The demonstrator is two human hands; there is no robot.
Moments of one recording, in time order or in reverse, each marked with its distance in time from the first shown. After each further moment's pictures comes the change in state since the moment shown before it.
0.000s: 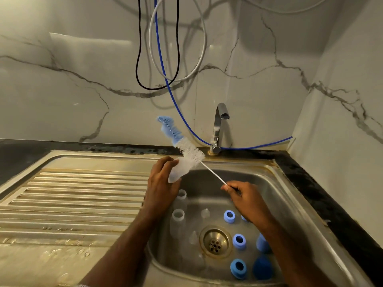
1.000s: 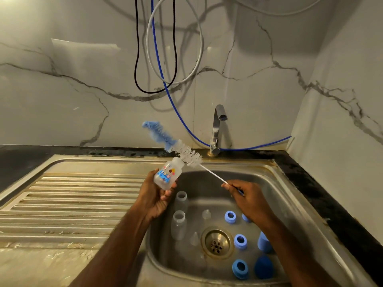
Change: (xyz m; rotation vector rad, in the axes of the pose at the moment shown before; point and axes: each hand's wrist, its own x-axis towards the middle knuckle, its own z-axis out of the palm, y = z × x) left_hand 0.007 -0.001 -0.029 -1.370 -0.287 -1.293; right_hand -0.003 0.006 -0.004 0.061 0.076 -0.114
